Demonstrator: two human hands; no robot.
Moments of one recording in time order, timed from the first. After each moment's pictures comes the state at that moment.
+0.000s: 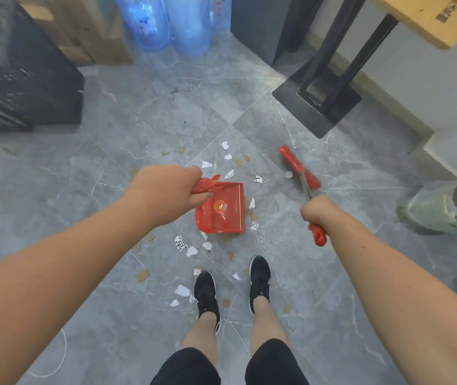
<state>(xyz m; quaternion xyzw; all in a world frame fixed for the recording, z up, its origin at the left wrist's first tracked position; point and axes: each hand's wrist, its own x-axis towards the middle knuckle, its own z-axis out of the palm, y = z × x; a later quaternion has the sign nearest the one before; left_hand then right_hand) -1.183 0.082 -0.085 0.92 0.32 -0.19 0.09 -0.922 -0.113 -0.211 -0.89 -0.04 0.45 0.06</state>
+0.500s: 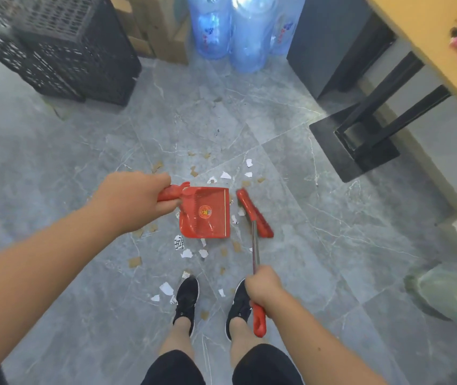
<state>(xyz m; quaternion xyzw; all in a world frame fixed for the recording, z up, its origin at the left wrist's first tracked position) -1.229 0.082 -0.072 0.87 0.47 -0.14 0.07 -1.026 -0.133 -0.210 -0.80 -0.16 0.58 0.03</state>
